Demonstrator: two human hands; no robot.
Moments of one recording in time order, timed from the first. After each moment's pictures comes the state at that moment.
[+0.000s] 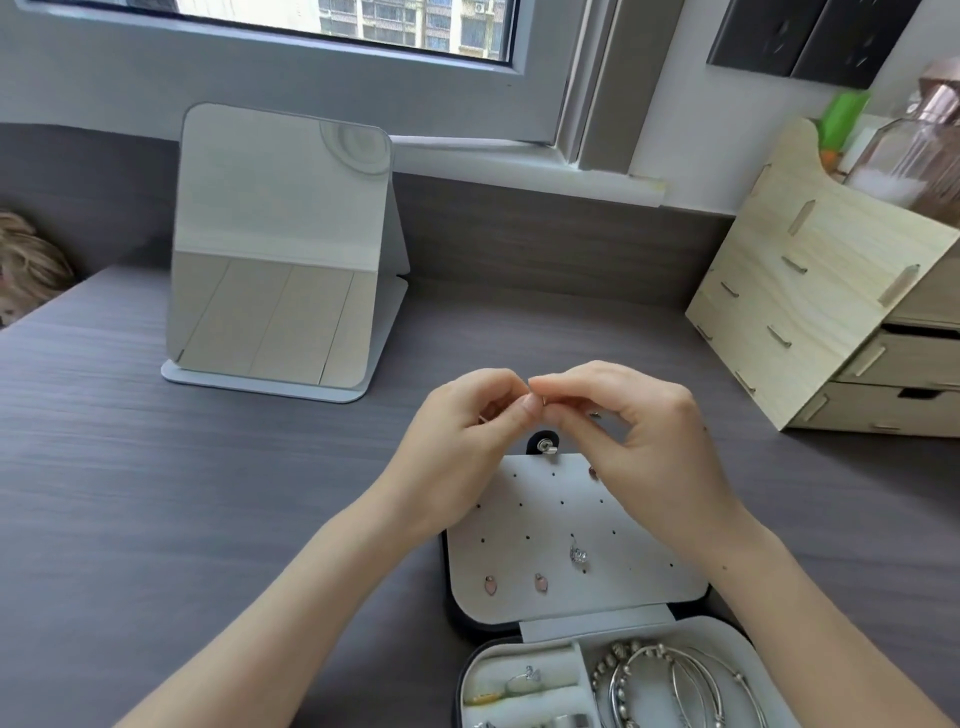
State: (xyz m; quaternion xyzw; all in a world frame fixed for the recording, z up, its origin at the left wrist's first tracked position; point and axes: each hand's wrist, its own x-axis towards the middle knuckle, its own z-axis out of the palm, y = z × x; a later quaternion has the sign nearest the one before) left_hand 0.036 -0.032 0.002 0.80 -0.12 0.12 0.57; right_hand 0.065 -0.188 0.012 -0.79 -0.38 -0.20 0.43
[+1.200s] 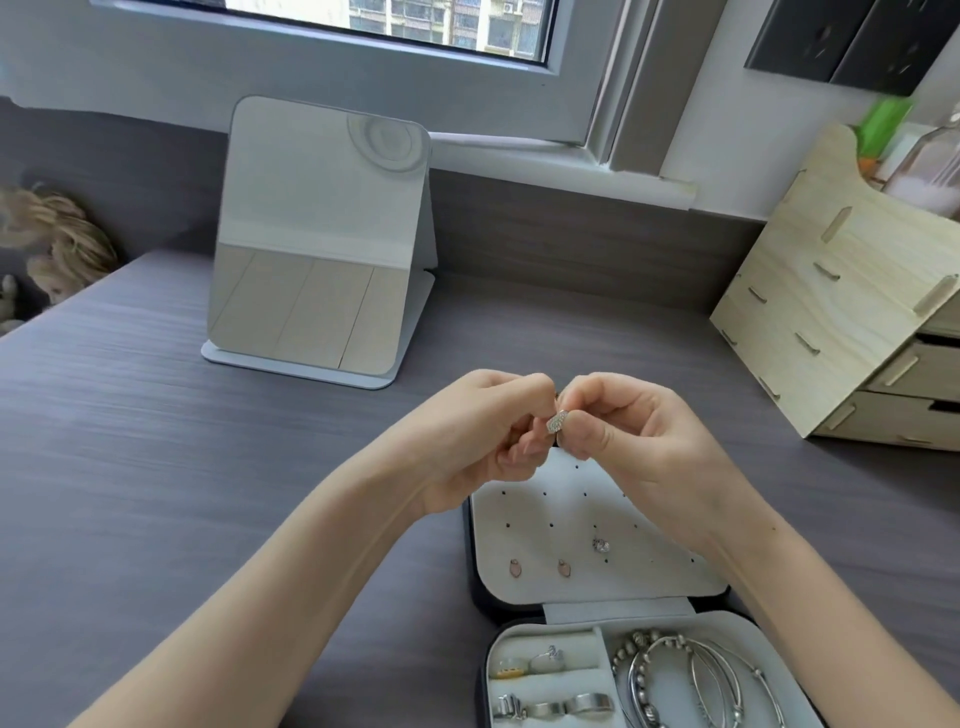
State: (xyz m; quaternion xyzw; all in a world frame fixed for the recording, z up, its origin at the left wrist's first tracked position) left_hand 0.031 -0.024 0.019 0.66 -0.05 -0.14 0.74; right_hand 0.063 -0.186 0.007 -0.66 -0.31 0.15 0.67
